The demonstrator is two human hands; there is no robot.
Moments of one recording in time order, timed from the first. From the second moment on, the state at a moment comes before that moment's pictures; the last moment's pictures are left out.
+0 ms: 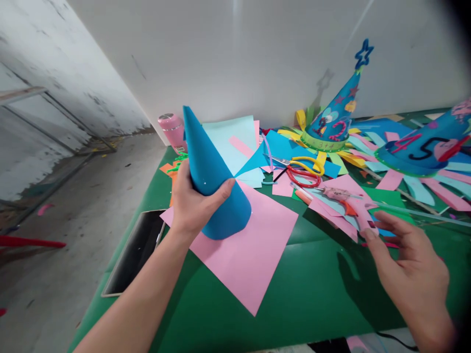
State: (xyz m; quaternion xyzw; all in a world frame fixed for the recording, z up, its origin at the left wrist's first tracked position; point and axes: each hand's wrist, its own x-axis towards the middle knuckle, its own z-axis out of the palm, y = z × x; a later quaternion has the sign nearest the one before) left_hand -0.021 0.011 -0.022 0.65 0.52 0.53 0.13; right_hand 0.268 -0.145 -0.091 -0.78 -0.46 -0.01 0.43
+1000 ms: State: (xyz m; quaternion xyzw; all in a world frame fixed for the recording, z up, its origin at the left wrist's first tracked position) left_hand -0.035 0.029 -0.015 0.51 0.55 0.60 0.29; right_hand 0.104 -0.081 -0.086 -0.43 -0.11 0.73 0.51
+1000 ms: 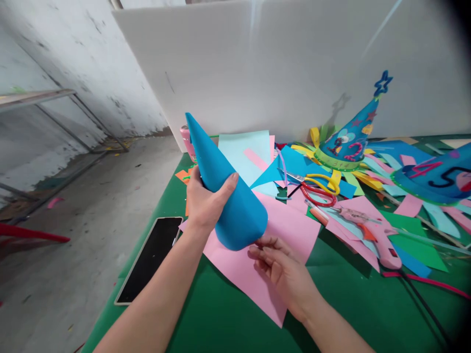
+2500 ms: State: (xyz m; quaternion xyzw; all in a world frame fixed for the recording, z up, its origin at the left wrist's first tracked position) left_hand -0.027 0.022 -0.018 0.55 0.55 0.58 0.24; right_hand 0.089 -0.070 -0.091 -0.31 -0.01 0.79 0.53
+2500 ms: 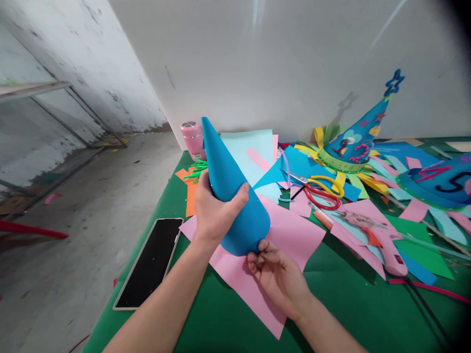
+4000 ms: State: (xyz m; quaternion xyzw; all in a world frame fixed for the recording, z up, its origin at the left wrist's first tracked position) left_hand -0.019 0.010 -0.026 0.57 0.54 0.57 0.23; right_hand 0.138 -0.105 -0.090 -0.52 -0.23 0.68 0.47
